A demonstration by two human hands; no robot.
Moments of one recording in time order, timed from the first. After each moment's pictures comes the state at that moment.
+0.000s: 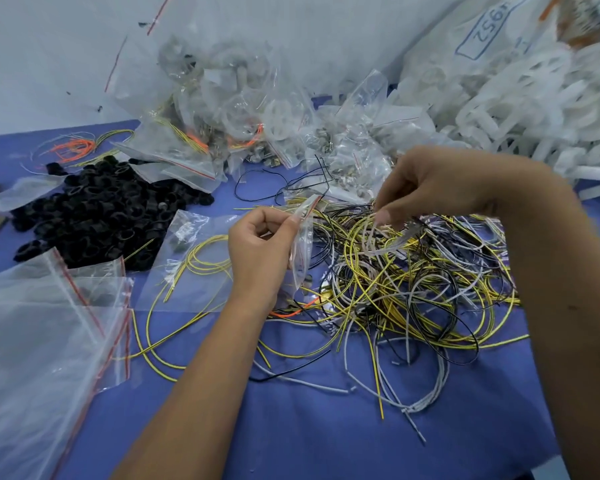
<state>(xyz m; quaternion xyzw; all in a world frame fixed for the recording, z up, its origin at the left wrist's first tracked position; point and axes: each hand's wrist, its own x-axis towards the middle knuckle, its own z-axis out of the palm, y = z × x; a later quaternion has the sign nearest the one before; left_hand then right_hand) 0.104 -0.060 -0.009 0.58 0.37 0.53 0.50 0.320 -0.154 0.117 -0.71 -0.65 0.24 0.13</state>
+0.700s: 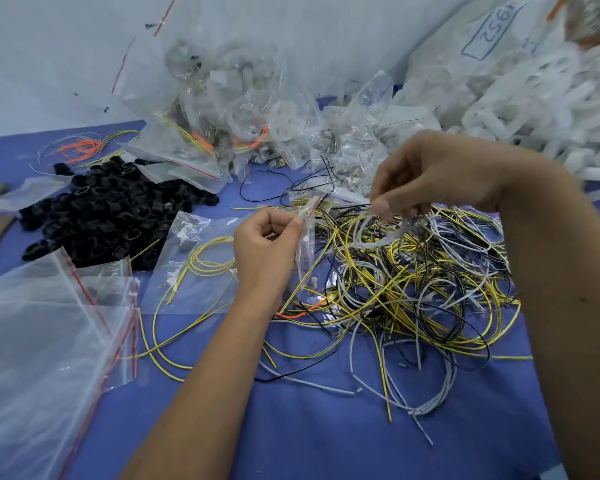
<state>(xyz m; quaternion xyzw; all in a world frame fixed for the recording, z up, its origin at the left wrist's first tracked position) 0.105 -0.061 -0.006 0.57 0.39 0.52 0.49 0.318 -0.148 0.120 -0.63 -0.65 0.34 0.26</state>
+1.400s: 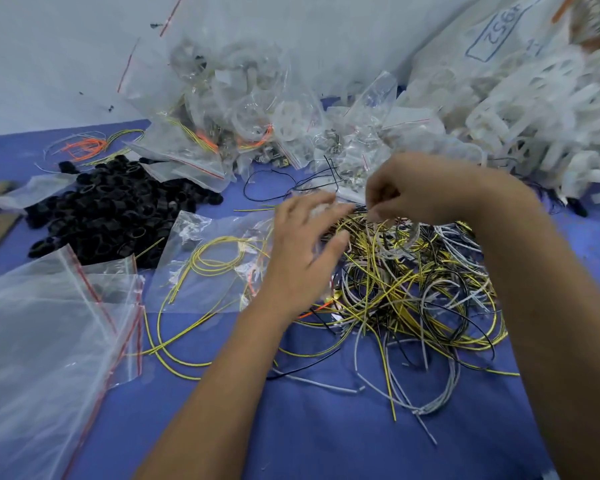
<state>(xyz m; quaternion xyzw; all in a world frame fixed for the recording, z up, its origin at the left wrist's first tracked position) 0.107 -0.075 0.001 0.86 0.24 0.40 0.23 0.298 -0.133 0.107 -0.73 -0.67 0.11 0.07</state>
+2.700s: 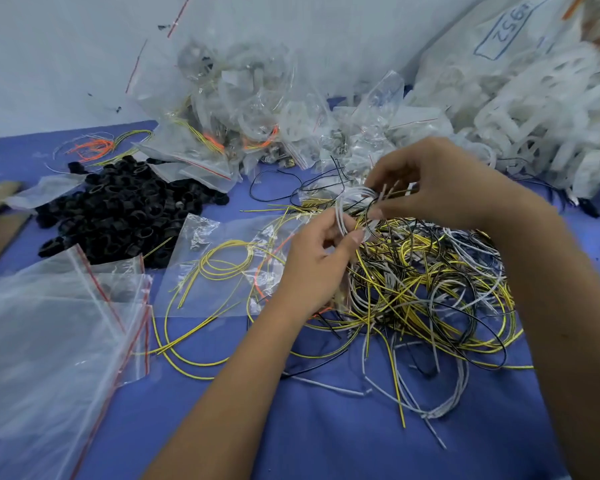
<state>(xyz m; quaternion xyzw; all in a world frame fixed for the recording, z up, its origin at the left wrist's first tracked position) 0.118 -0.084 -0.005 0.73 0.25 0.38 0.50 0.299 -0.148 0.103 -0.67 -0.68 0.13 0.28</state>
